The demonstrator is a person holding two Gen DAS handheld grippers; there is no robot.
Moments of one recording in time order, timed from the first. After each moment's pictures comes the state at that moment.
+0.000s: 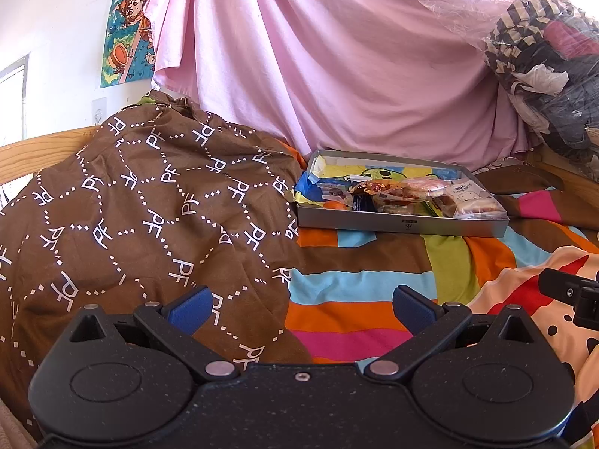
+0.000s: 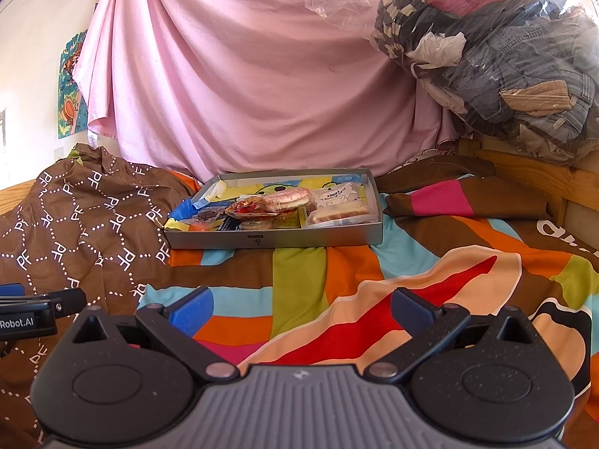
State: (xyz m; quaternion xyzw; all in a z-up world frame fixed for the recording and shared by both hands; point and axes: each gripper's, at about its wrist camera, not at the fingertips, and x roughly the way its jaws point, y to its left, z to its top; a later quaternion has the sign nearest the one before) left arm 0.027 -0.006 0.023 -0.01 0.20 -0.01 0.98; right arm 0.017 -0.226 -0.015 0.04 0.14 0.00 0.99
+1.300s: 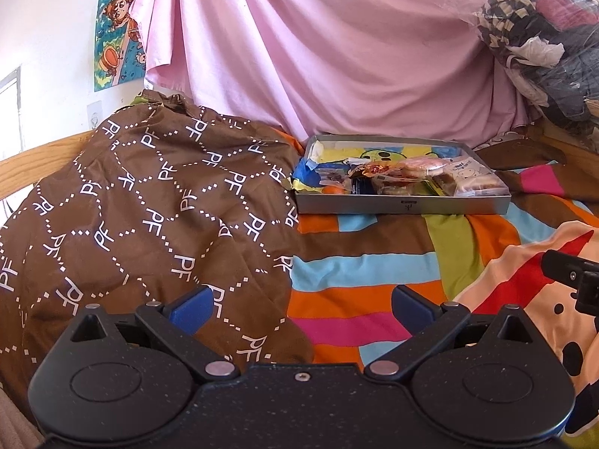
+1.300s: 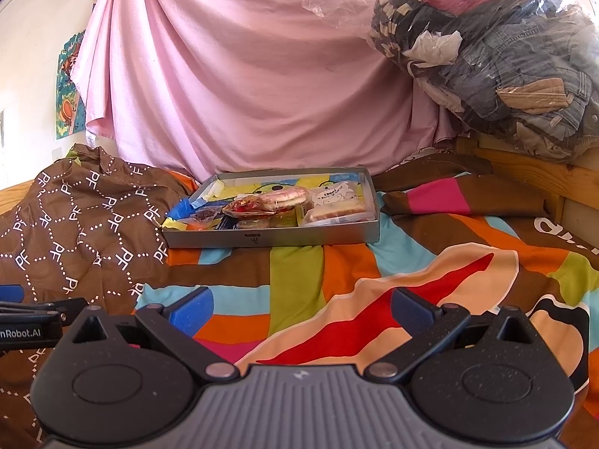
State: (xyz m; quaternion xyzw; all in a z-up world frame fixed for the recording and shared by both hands) left arm 0.028 -0.016 0.025 0.02 0.22 0.00 0.97; right arm 0.016 -0.228 -0.015 0.04 0.14 -0.01 0.99
